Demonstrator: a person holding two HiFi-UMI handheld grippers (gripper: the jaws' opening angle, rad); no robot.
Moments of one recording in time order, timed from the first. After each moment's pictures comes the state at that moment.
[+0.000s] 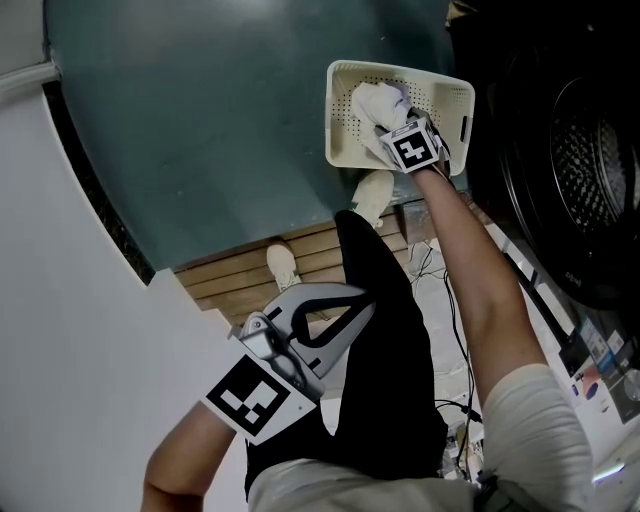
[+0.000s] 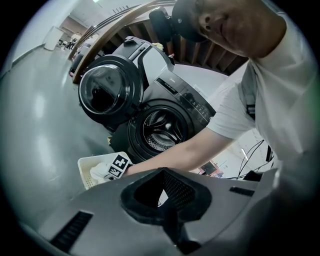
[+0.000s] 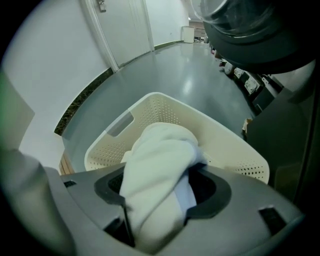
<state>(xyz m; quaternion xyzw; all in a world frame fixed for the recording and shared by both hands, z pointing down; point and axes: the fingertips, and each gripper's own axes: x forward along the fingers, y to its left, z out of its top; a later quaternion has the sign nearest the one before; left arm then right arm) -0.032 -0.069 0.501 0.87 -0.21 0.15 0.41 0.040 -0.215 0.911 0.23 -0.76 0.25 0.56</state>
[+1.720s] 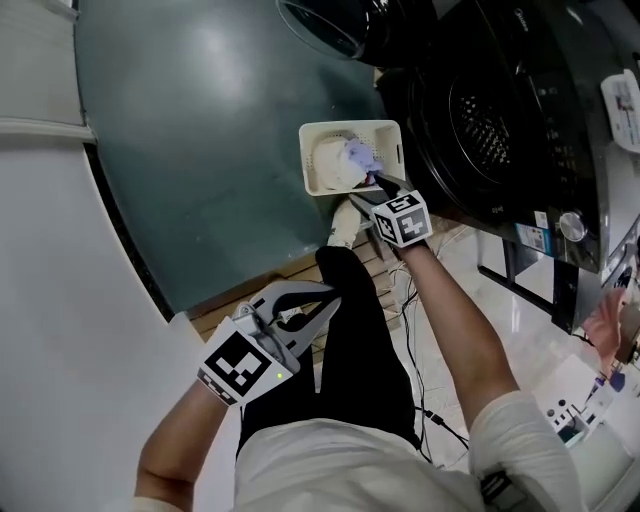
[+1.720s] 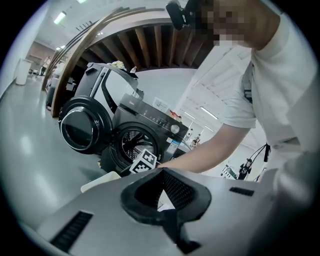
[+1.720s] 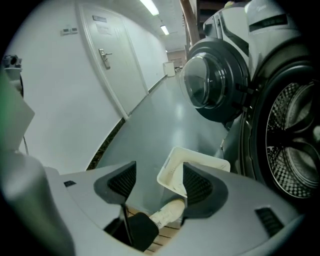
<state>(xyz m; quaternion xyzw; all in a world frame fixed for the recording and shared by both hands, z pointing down) -0.046 0.016 0.308 0.93 -0.18 0.15 0.30 0.038 -0.120 0.589 0.33 -0.81 0.30 0.38</state>
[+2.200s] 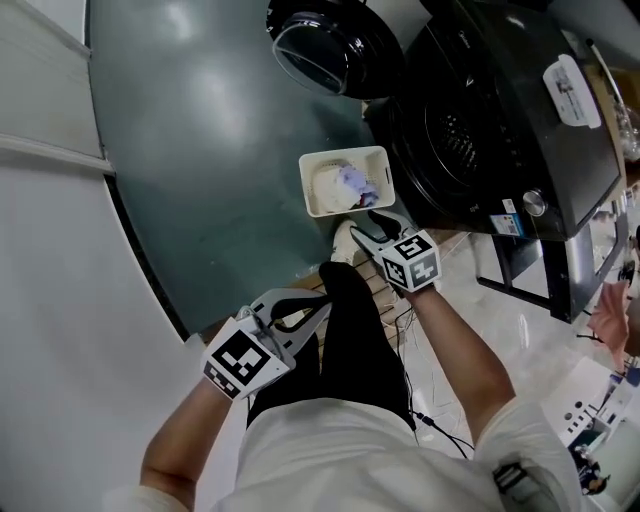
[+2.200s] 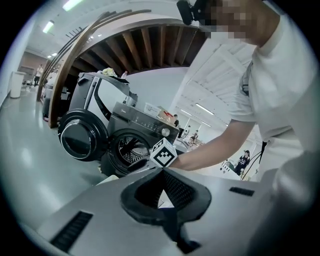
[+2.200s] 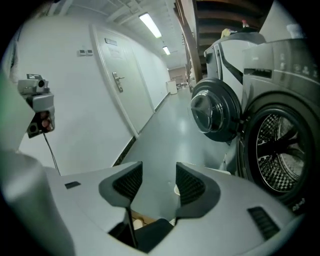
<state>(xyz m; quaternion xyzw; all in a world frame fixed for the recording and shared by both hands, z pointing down) -0.063 0.052 0.243 0.94 -0.17 0.17 0.26 0.020 -0.062 0.426 0.34 -0.85 0.28 0.29</state>
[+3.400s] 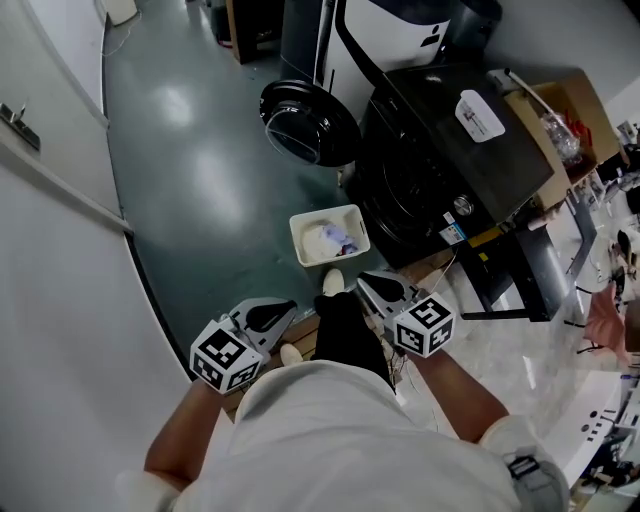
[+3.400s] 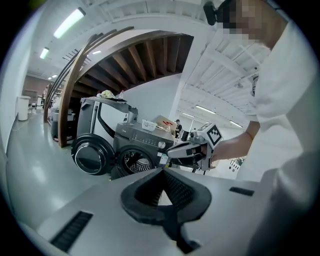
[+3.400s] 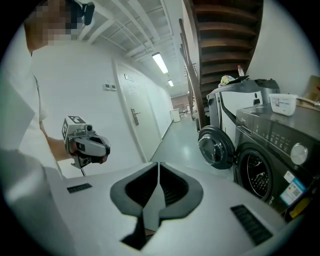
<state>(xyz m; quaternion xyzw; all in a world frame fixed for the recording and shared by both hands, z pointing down) -0.109 0.122 0.129 0.94 -0.22 0.16 0.20 0.017 0.080 0.158 0.38 -0.89 0.21 0.15</state>
